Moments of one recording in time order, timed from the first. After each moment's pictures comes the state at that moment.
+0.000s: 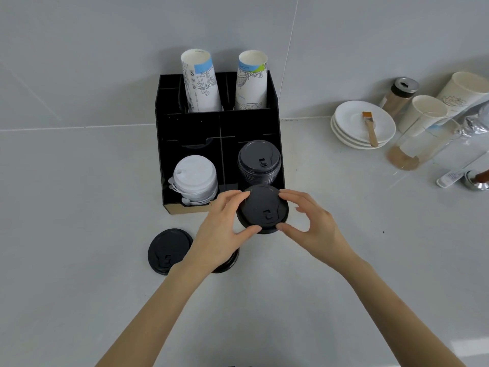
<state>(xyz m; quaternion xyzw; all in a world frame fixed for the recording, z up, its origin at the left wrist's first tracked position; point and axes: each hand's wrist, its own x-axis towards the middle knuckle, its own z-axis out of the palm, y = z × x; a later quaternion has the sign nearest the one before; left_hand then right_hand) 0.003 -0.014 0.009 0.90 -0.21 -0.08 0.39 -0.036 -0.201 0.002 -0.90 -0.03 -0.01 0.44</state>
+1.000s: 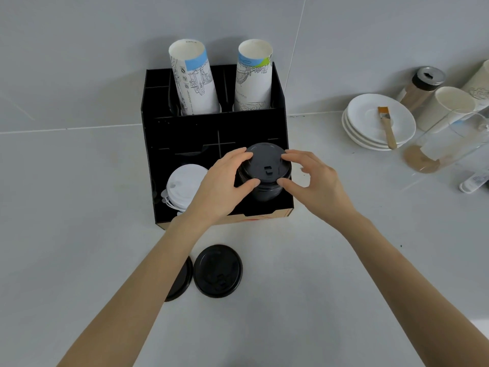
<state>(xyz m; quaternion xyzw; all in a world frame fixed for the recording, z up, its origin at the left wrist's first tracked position) 0.105 -0.036 0.024 0.90 -0.21 -0.09 0.37 0.060 -0.208 0.022 -0.91 0.03 -0.04 0.41</state>
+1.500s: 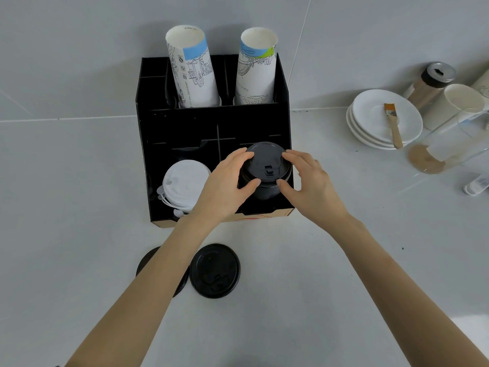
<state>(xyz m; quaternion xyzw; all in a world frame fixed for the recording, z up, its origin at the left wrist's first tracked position) 0.111 -0.043 0.001 0.90 -0.20 -0.08 0.37 0.069 -0.202 0.005 -0.94 0.04 -0.01 0.35</state>
